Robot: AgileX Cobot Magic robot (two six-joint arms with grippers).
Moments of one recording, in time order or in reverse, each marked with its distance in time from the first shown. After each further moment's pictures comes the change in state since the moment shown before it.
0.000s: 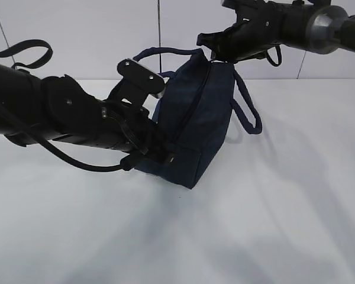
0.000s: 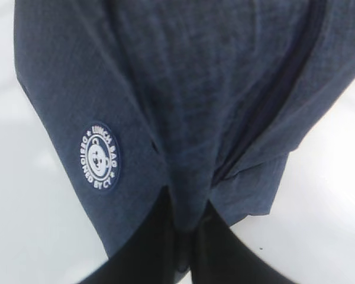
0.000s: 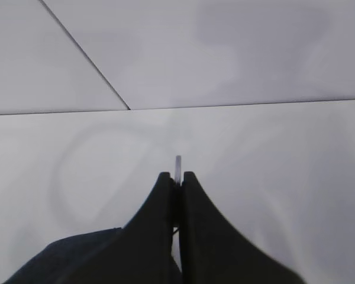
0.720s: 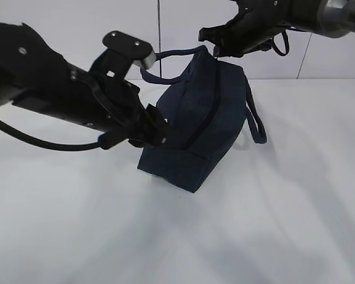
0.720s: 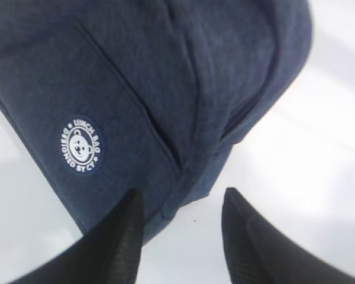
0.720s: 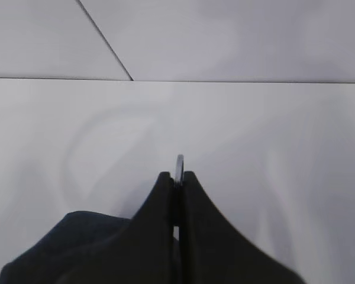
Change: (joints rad) left arm 0.032 -0.157 -0.024 -0.043 0.272 0.000; right arm 0.000 -0.055 -0.015 0.023 0.166 -0.084
